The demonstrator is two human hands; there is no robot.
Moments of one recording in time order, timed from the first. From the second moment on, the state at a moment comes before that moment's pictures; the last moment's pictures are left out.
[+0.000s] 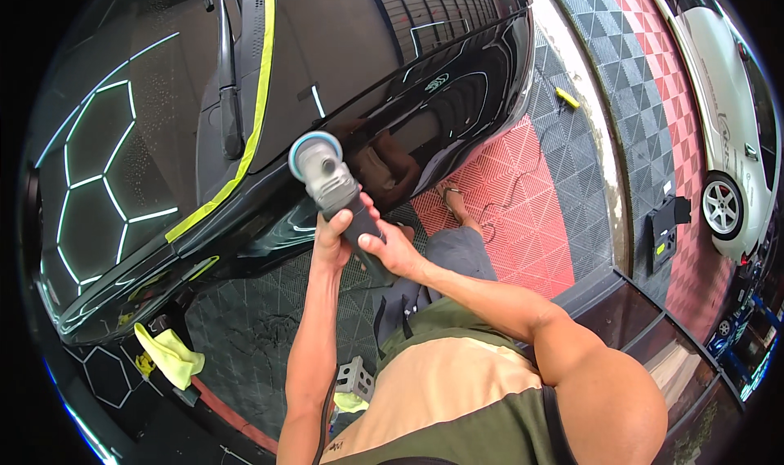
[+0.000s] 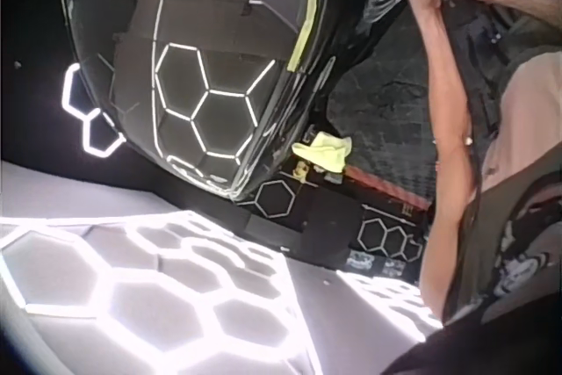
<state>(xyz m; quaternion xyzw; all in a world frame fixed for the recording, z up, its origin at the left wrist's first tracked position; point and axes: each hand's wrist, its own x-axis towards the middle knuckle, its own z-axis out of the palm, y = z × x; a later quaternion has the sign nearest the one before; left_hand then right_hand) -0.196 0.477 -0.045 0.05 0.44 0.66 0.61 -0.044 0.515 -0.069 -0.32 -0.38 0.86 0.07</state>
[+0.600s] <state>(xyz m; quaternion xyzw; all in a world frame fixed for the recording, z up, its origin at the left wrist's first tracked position) -0.225 0.435 -0.039 0.09 0.48 0.58 0.65 -0.075 0.449 -0.072 -0.32 -0.34 0.87 0.14</state>
